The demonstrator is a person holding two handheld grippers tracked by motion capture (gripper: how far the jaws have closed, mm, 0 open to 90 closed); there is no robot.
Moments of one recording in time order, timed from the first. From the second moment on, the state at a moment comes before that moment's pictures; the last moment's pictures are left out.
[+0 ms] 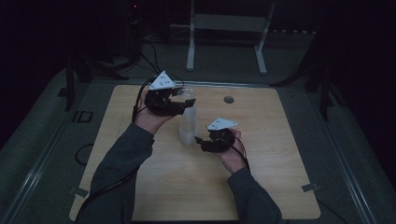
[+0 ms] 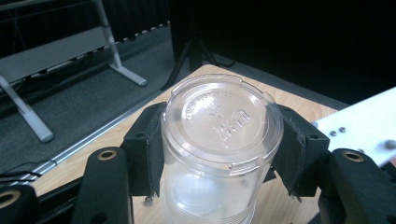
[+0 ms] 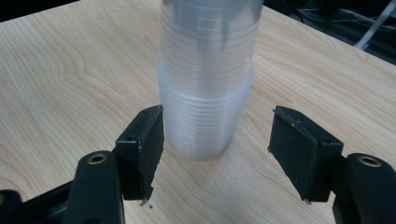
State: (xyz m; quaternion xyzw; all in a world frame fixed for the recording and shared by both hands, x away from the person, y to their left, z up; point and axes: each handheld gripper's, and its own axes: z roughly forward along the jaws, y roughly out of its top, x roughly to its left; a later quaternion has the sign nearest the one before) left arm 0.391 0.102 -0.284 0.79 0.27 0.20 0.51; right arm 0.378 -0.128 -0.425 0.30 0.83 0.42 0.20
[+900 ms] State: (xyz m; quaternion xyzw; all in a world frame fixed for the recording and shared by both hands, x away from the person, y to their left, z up) left arm 0.381 0.140 -0.267 0.77 0.26 0.17 0.56; right arm 0.372 -0.158 -0.427 0.32 0.83 0.42 0.20
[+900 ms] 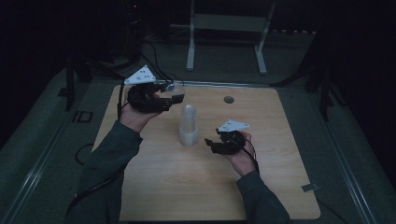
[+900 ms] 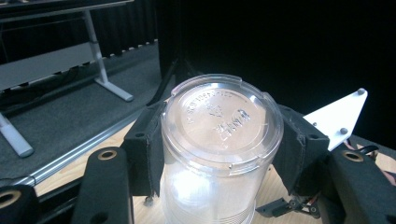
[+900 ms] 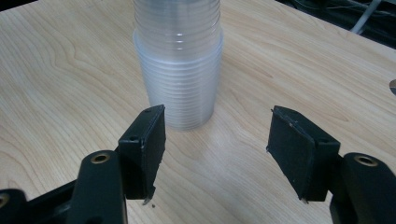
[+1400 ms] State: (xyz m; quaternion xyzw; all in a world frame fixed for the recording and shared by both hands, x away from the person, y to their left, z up) left arm 0.370 0.158 -0.268 0.76 0.25 0.18 0.57; right arm 0.367 -0.162 -0.425 0.32 0.83 0.42 0.20
